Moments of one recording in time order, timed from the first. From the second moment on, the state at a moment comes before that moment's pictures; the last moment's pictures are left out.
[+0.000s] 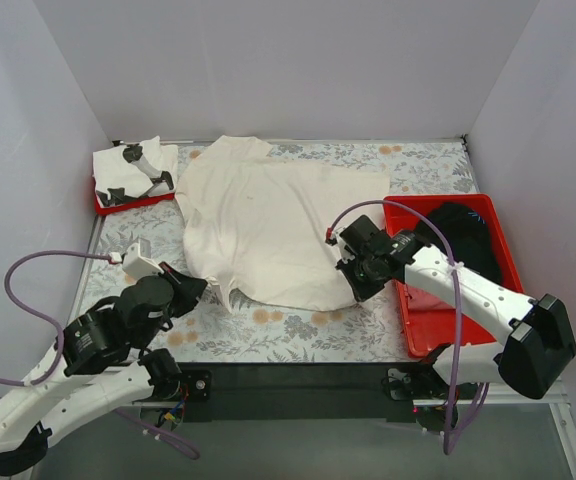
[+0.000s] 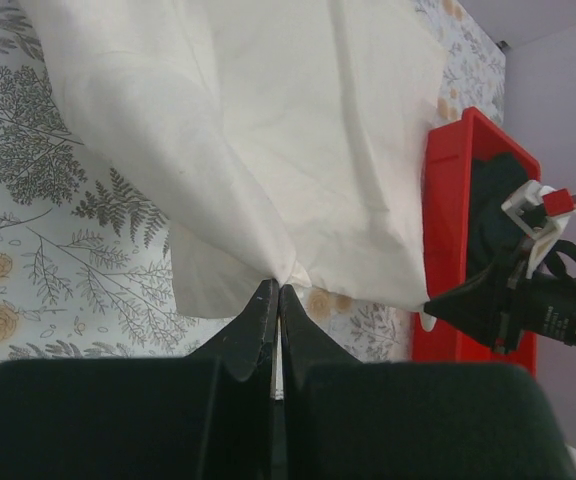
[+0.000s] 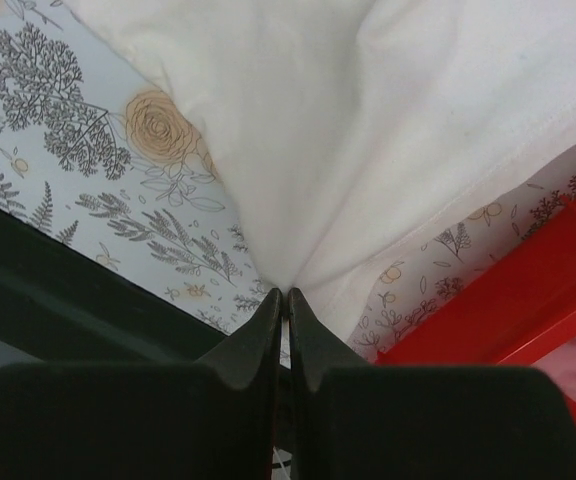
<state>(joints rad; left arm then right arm) -0.95 0.49 0.82 -0.92 -0.59 -1.15 0.76 1.29 1.00 -0.92 -0.04 0.12</state>
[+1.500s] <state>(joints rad) -0.88 0.76 0.73 -0.71 -0.72 -0.99 0.61 1.57 1.09 -0.85 0.00 -0.02</state>
